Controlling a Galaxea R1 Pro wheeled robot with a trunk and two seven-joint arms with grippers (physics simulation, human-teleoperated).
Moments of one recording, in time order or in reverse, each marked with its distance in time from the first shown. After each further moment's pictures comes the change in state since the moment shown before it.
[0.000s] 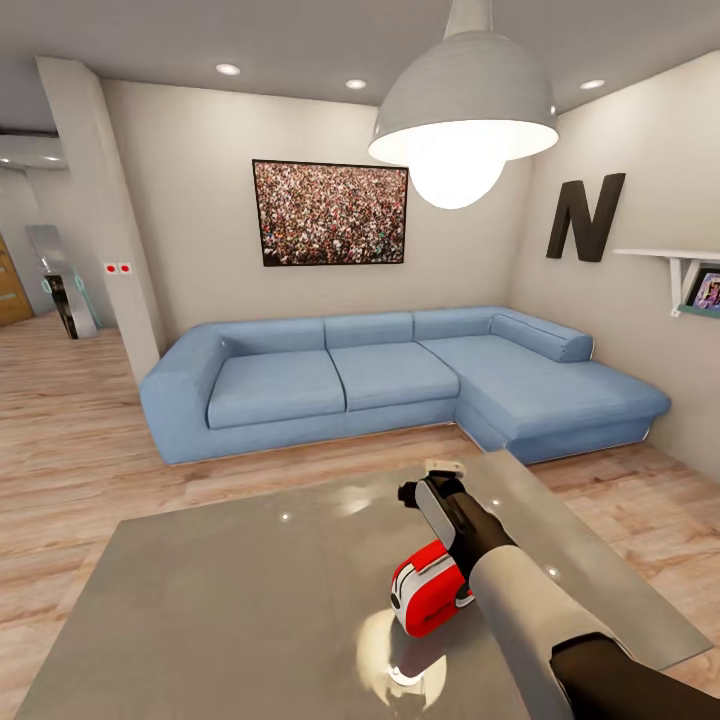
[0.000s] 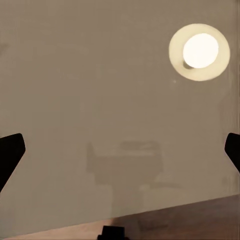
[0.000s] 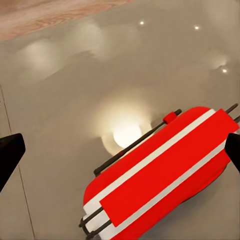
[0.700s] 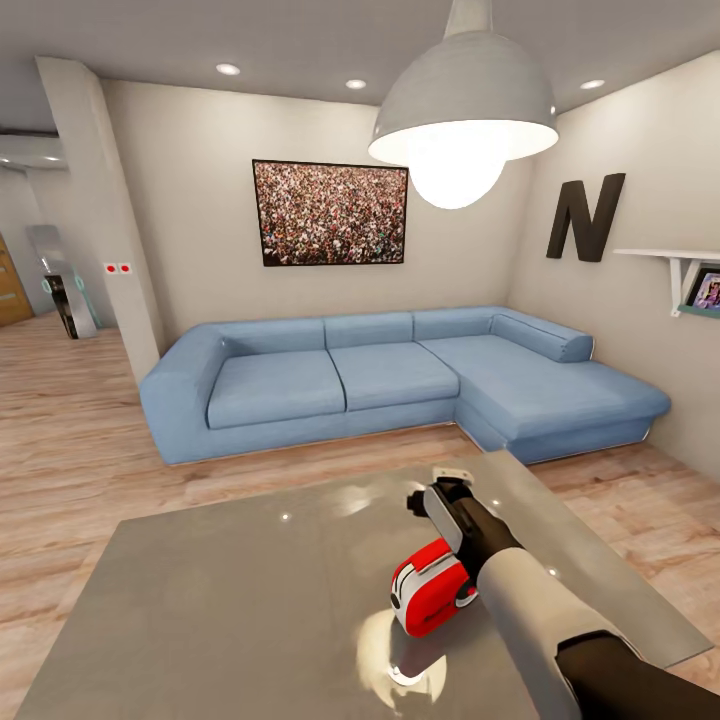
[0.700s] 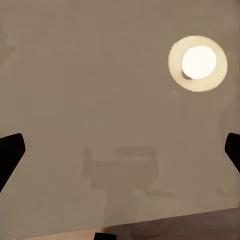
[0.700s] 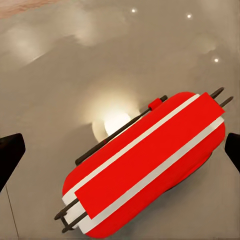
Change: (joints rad) left arm 0.000 0.005 -0.001 -0.002 0.061 -0.028 0.003; right arm 0.000 -0.027 -0.005 0.050 0.000 -0.001 0.006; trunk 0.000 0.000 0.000
